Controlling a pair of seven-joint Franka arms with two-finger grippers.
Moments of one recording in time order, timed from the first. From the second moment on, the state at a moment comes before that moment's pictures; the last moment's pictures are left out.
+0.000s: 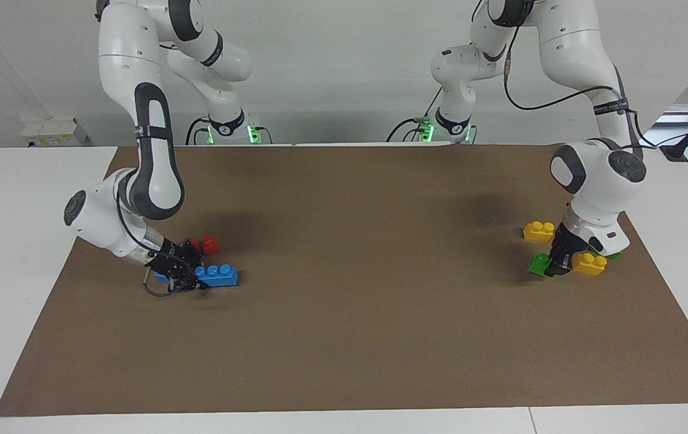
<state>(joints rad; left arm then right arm) 0.14 0.32 -0.06 -1.93 0.00 2.37 -0.96 -0.14 0.44 0.05 -1.88 0.57 2.21 1.07</state>
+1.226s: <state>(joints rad) 0.15 0.35 -0.07 -1.91 0.02 2.41 -0.86 -0.14 0.28 0.05 -1.87 0.48 2.11 1.07</state>
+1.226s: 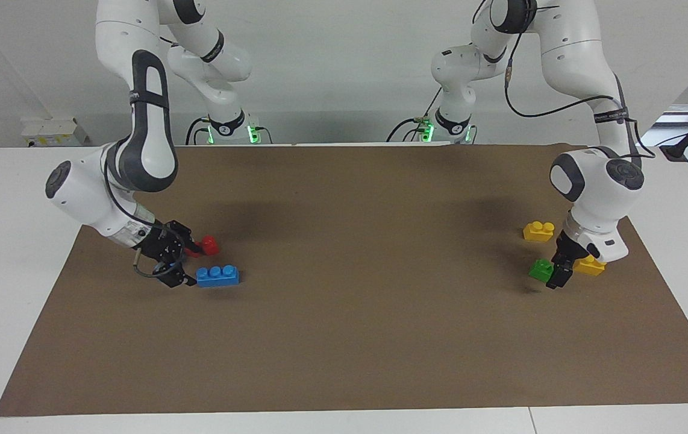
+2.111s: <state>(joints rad) 0.08 0.12 -0.08 -1.89 0.04 2.13 -0.66 -0.08 -0.01 0.06 -1.71 0.14 1.73 0.69</state>
